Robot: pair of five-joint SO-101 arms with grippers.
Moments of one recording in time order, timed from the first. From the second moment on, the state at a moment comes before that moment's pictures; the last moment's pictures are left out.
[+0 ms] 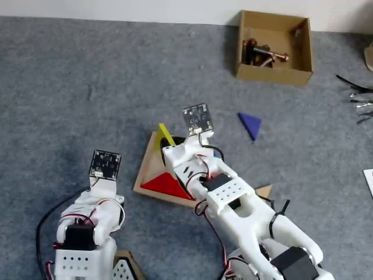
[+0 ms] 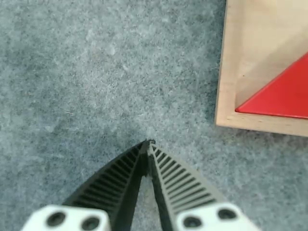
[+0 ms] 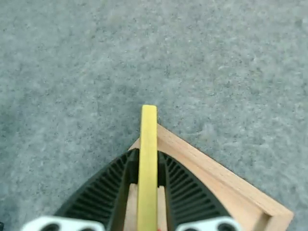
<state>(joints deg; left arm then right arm) -4.7 -104.1 96.0 75.4 -2.0 -37.5 -22.2 63.3 1.1 -9.9</state>
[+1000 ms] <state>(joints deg) -4.7 -104.1 96.0 75.4 -2.0 -41.1 -22.8 65.8 0.6 -3.1</state>
